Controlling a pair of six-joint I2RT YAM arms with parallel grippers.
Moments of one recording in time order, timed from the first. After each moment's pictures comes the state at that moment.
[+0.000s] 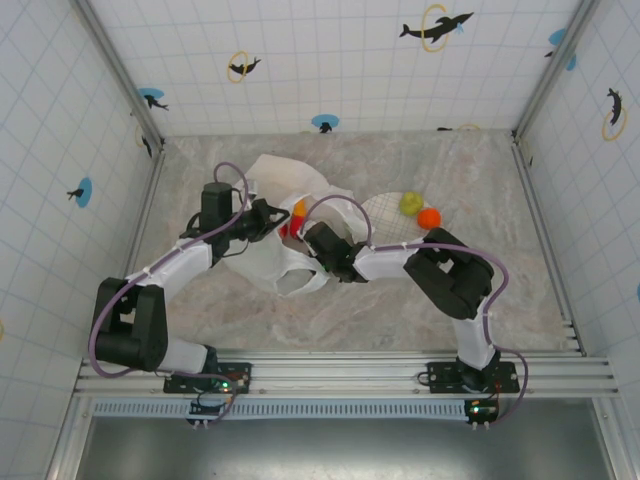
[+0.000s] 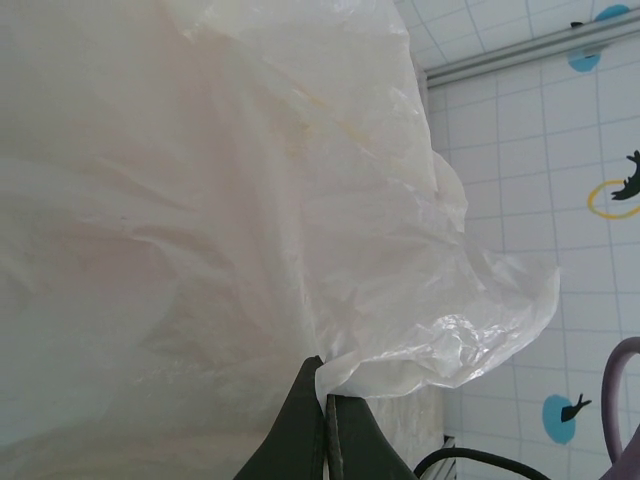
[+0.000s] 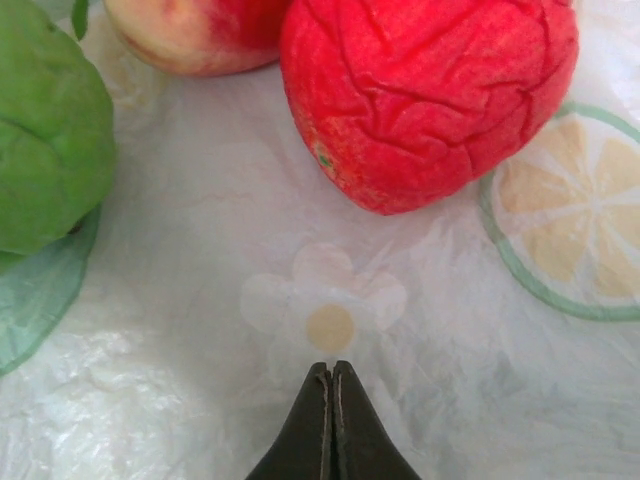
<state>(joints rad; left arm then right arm) -0.23 1.42 0.77 0.07 0.72 -0.84 0.95 1.99 1.10 0.04 0.17 0.12</state>
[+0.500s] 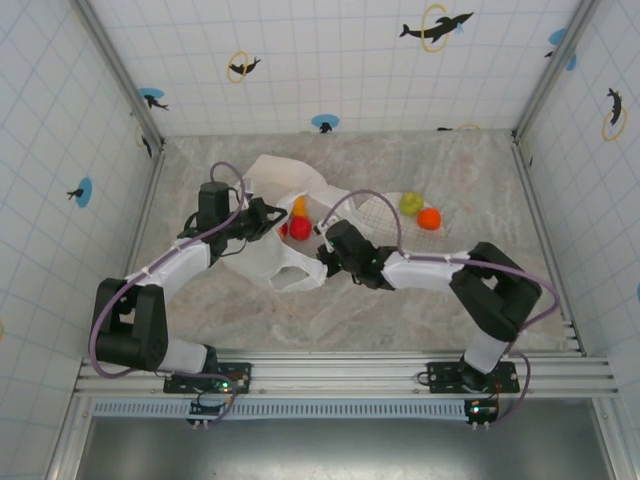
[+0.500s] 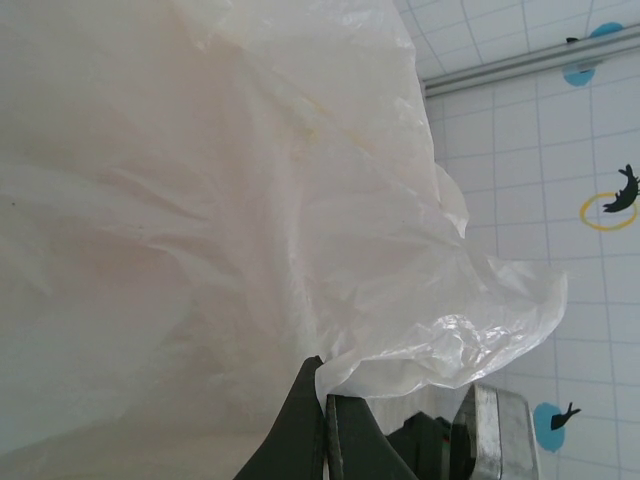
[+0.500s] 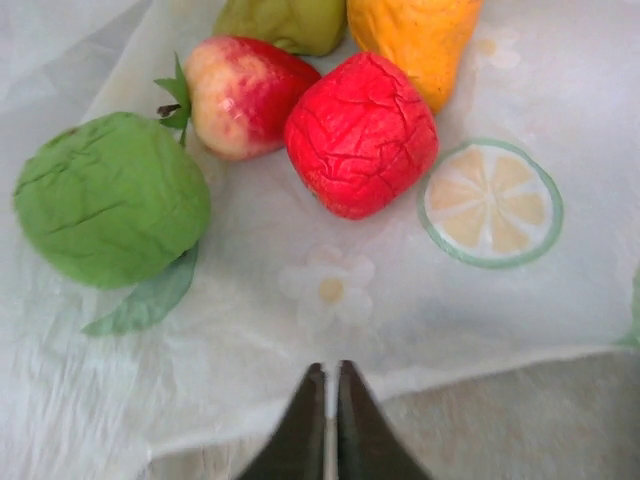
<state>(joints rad) -0.22 1.42 0.77 0.08 0.73 -0.86 0.93 1.68 0.86 0.12 0.10 0.25</state>
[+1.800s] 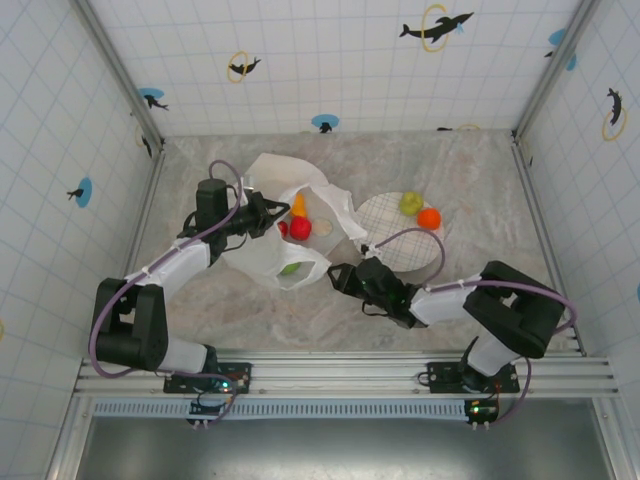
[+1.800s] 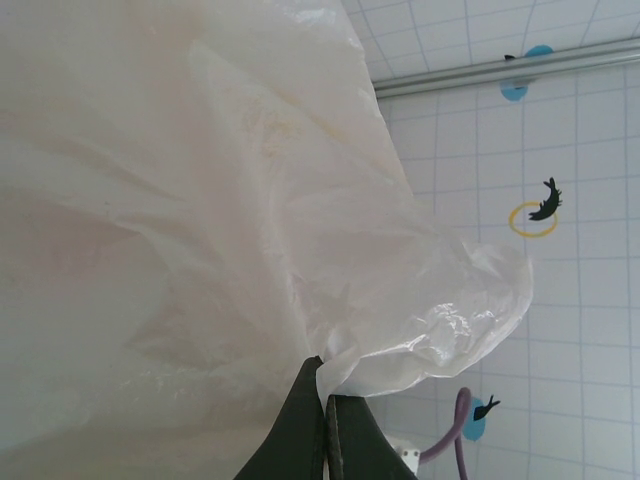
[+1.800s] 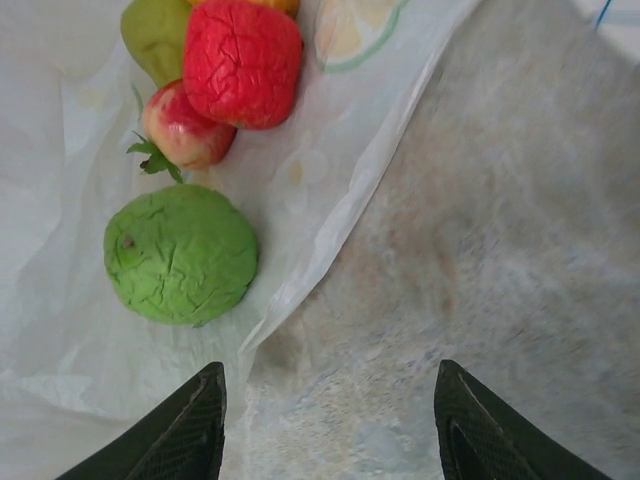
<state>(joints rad) -0.21 1.42 0.77 0.17 0.80 -1.02 0.99 1.59 0.47 0.57 0.12 1.13</state>
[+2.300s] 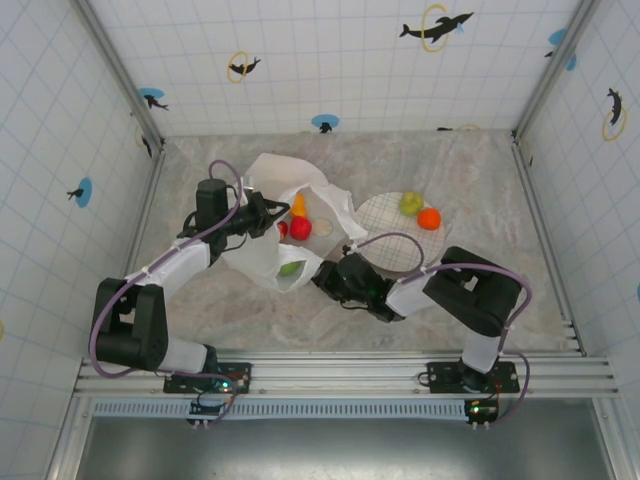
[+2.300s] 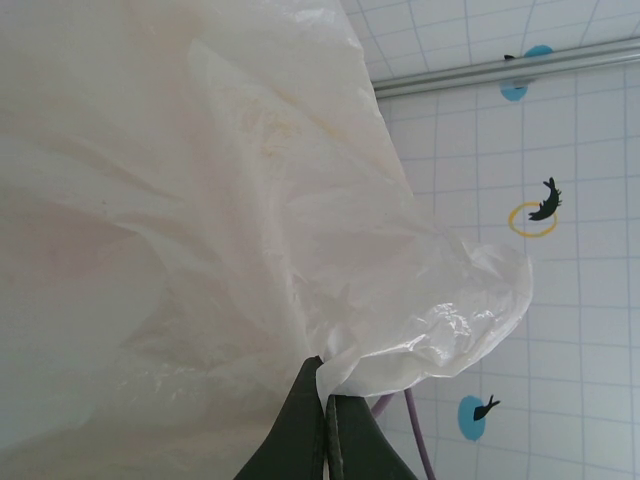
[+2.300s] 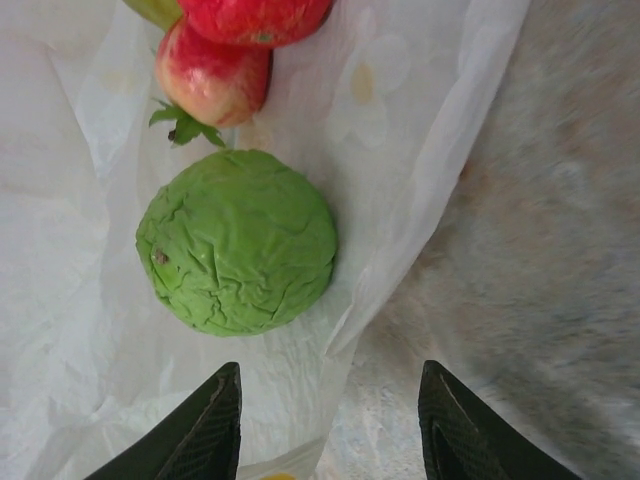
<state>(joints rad) -0.21 1.42 0.77 0.17 0.80 -1.02 1.02 1.82 0.62 0.71 -0.02 1.41</state>
